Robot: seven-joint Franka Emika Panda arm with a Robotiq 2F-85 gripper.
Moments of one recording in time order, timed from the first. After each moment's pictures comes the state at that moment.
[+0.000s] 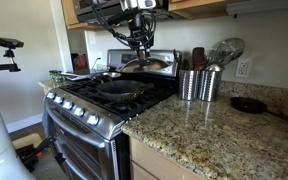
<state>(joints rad) 0.01 -0.24 -0.01 -2.27 -0.13 2.26 0.01</state>
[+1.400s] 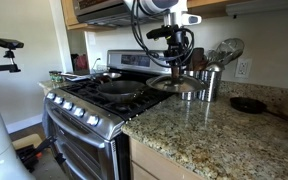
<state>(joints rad) -0.13 0.09 -0.15 -2.03 -0.03 2.26 0.01</state>
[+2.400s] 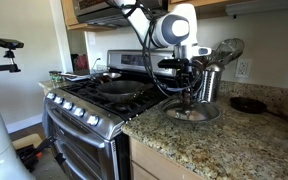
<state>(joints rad) -0.16 0.32 -0.19 -2.02 -0.06 2.47 0.05</state>
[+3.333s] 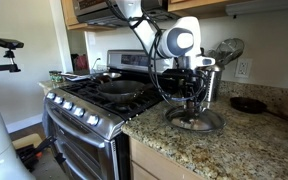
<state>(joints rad) -0.16 0.42 -0.22 -1.96 -0.06 2.51 0.07</state>
